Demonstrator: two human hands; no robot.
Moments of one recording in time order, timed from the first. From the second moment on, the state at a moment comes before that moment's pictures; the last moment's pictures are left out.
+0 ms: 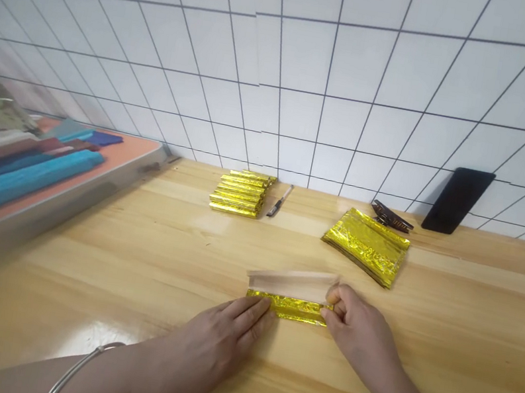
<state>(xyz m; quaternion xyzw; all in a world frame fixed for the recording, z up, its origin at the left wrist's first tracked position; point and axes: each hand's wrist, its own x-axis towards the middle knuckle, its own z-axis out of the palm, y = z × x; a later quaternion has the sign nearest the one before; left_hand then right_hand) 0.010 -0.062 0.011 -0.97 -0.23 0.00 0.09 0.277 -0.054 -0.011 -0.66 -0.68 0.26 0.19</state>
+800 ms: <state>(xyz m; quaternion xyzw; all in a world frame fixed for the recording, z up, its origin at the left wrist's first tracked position) 0.007 -0.062 0.002 -0.97 -0.23 -0.02 0.04 0.276 -0.054 -0.009 -0.65 -0.71 0.22 0.16</state>
